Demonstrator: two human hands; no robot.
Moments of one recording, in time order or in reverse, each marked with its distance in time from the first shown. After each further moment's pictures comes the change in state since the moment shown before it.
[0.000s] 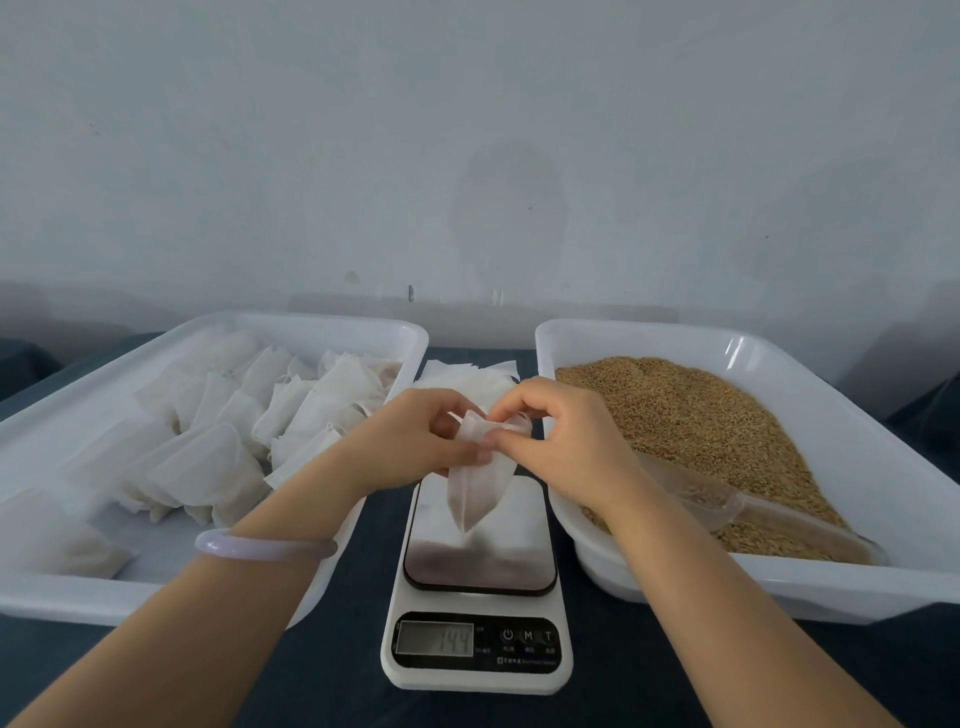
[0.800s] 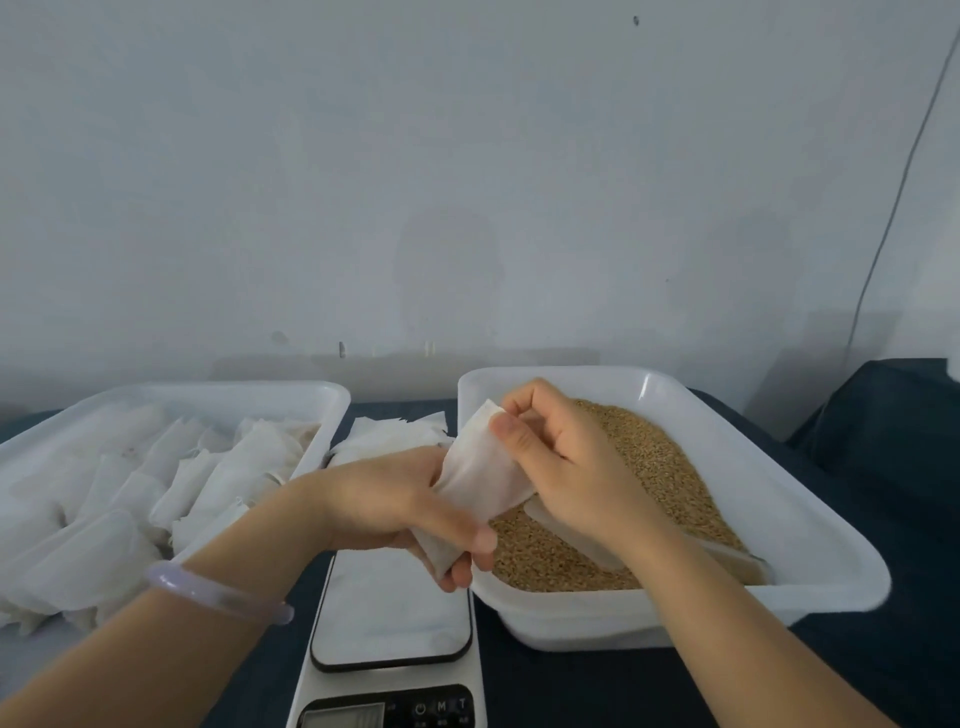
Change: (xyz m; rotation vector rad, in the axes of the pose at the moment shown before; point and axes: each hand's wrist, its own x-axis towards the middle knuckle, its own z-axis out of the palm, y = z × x) left_hand 0.008 0.069 0.025 -0.228 -0.649 -0.043; right_hand -0.019 -0.013 -0.072 0.144 0.053 -0.038
